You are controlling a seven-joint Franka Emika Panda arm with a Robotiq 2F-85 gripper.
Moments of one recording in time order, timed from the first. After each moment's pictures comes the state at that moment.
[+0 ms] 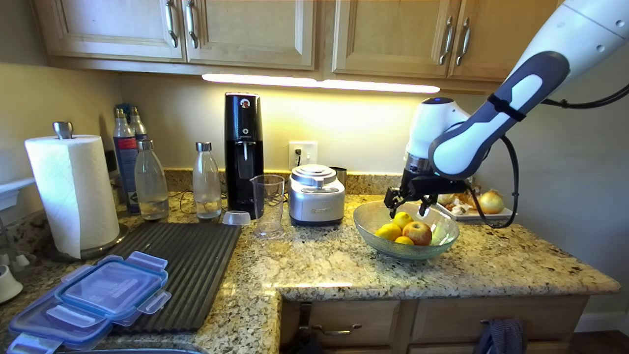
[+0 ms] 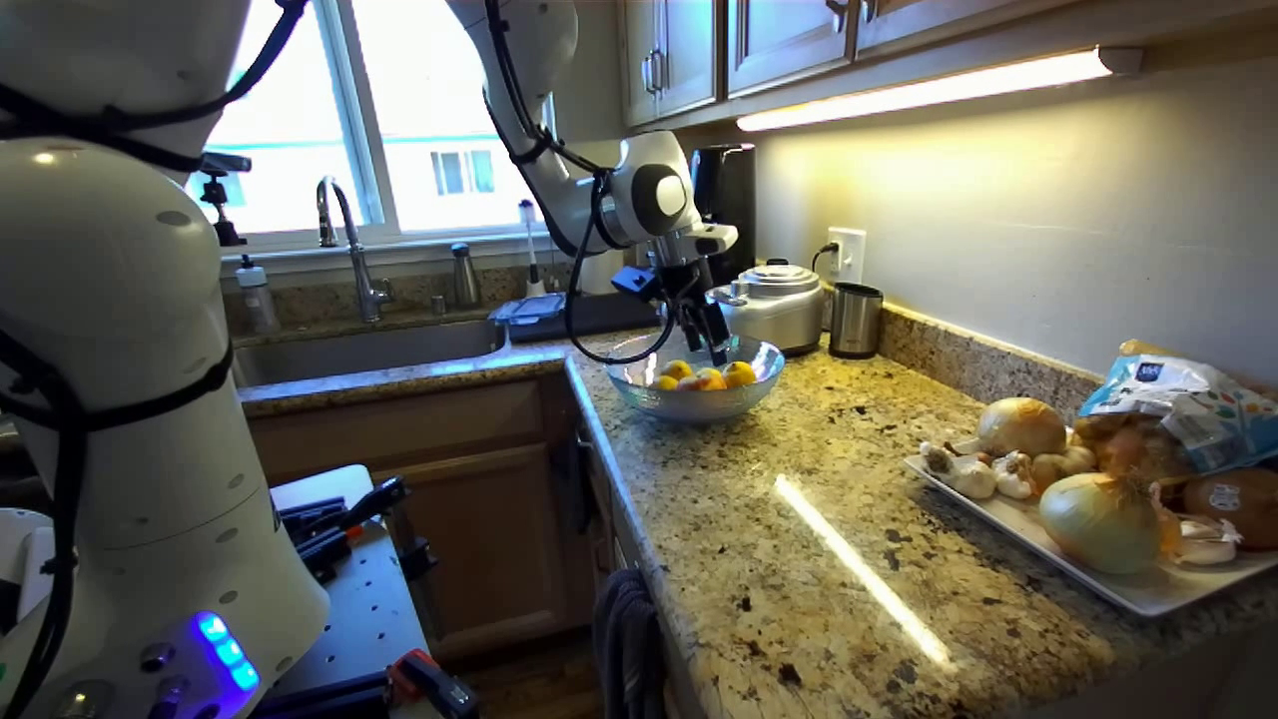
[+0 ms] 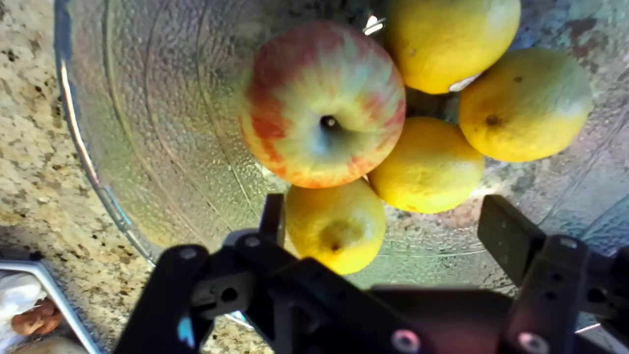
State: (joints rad) arm 0.35 0.47 -0.14 -2.03 -0.28 2.71 0.74
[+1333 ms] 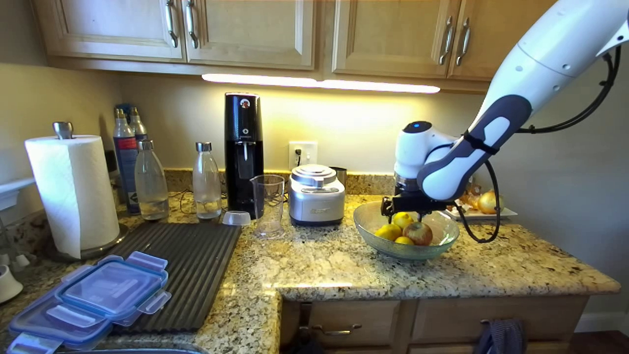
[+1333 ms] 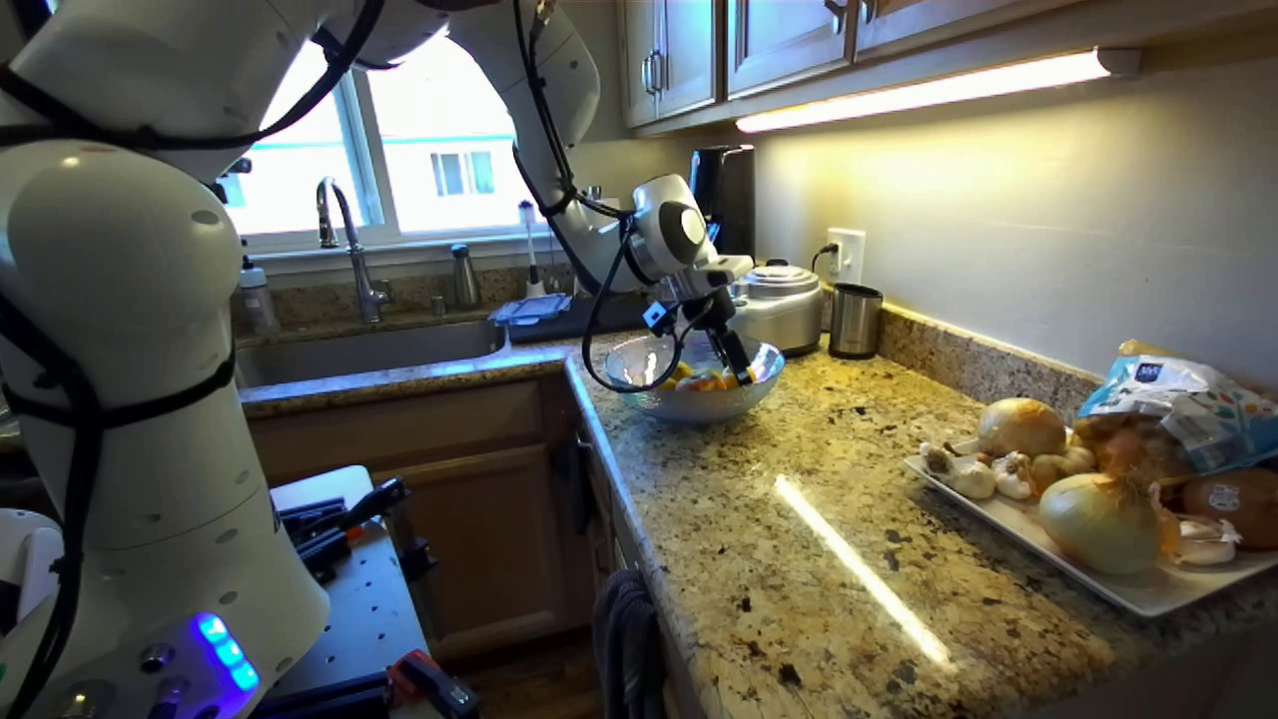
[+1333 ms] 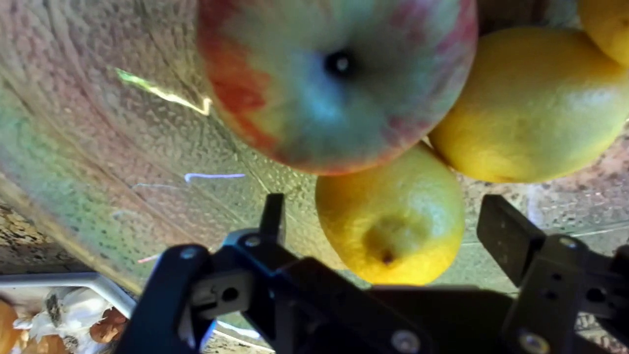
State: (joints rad) arm 0.46 0.68 -0.30 -1.86 -0.41 2.71 1.09
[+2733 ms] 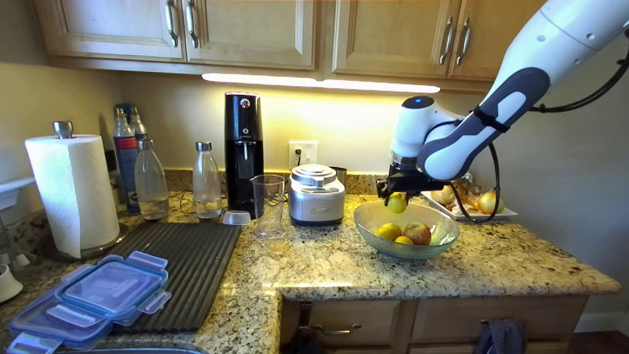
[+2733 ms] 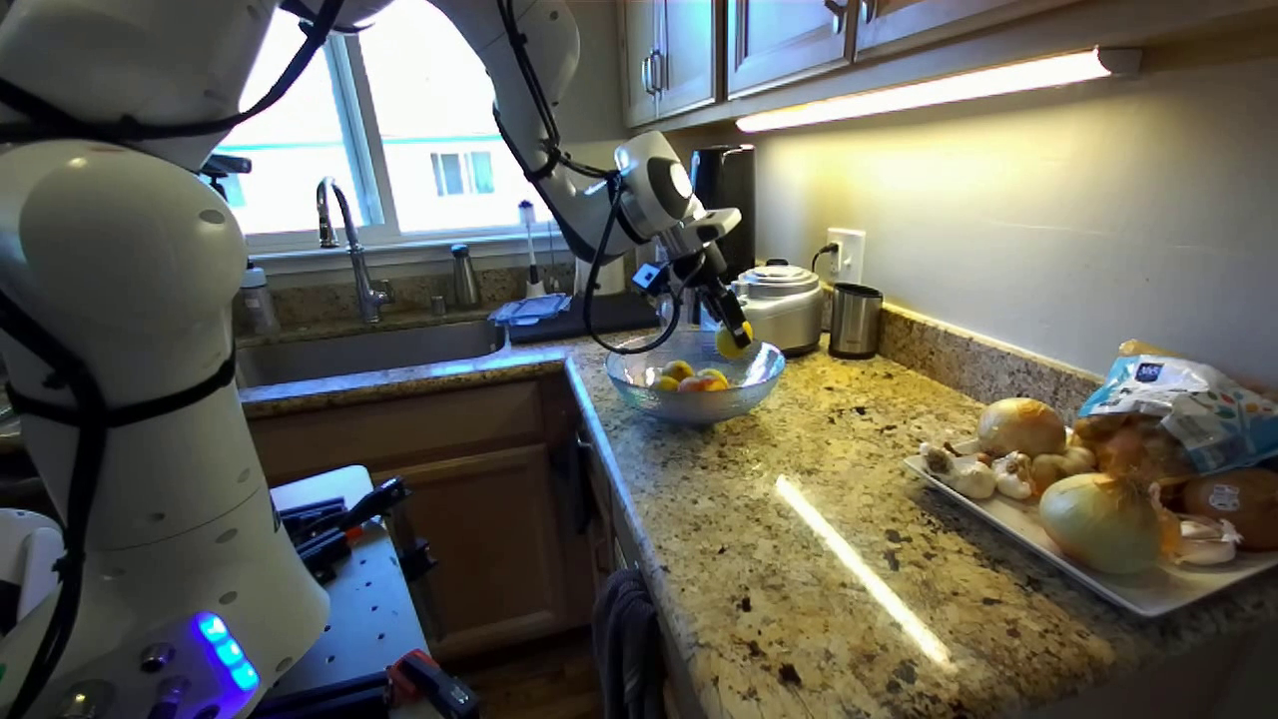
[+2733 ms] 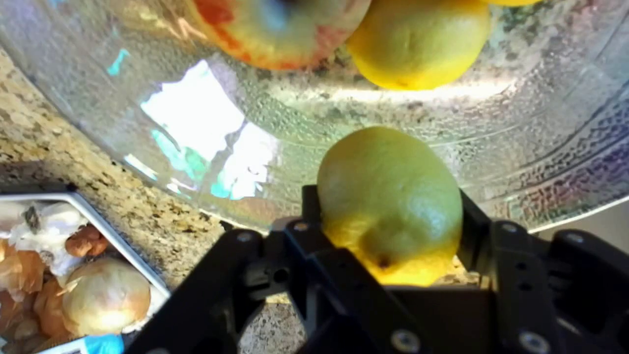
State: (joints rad) arm 0.50 0.56 -0.30 -1.88 -0.49 2.70 1.09
